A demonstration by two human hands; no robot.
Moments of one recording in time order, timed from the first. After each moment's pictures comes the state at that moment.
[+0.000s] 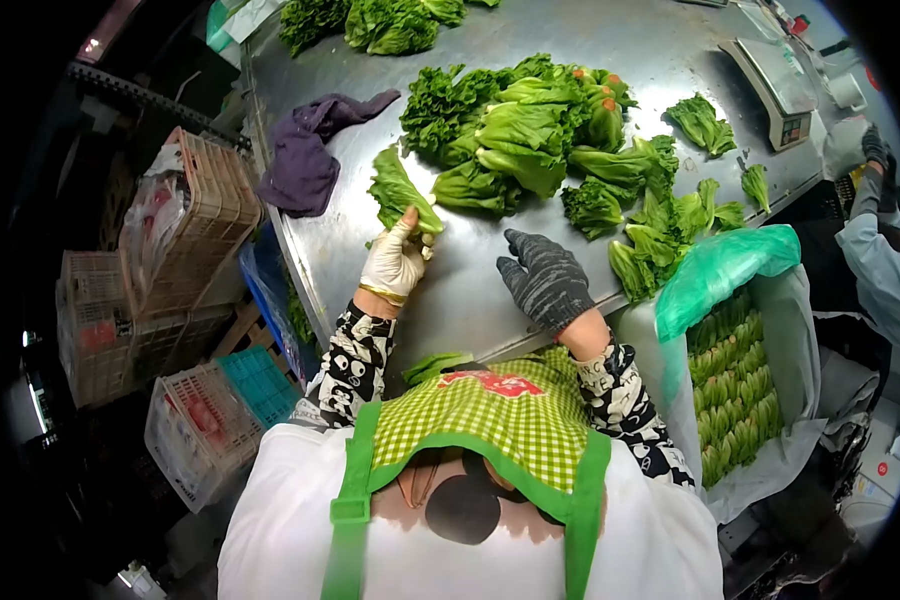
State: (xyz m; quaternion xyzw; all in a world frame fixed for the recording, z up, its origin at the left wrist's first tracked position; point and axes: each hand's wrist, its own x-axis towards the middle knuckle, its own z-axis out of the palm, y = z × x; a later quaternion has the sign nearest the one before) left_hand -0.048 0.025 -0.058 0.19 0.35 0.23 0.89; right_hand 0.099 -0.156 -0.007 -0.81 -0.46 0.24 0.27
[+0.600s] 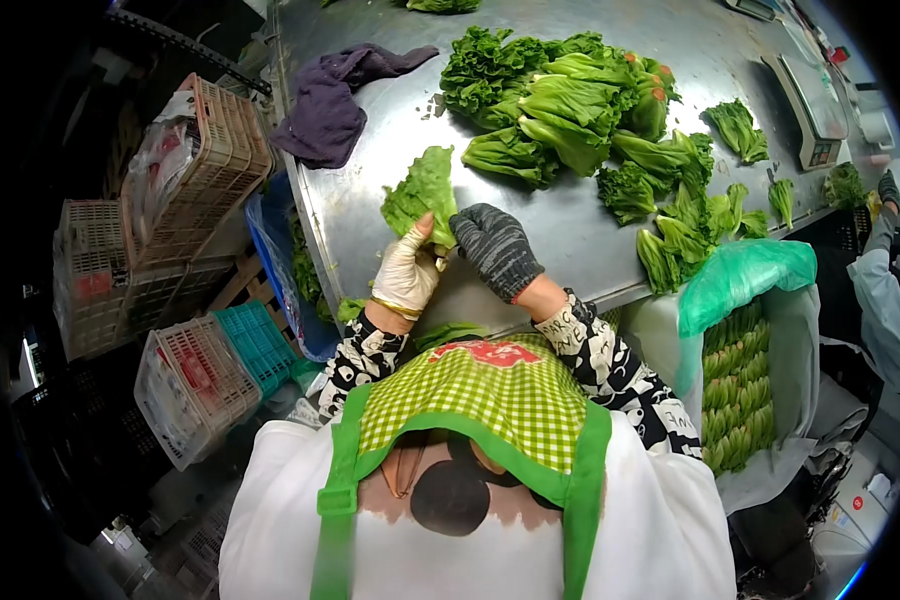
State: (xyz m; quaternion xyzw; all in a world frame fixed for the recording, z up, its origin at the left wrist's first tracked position) left_hand -0.101 -0.016 -0.058 0.17 0.37 0.26 0.88; right_hand 0.036 -0.089 -0.025 -0.70 -0.34 0.44 0.45
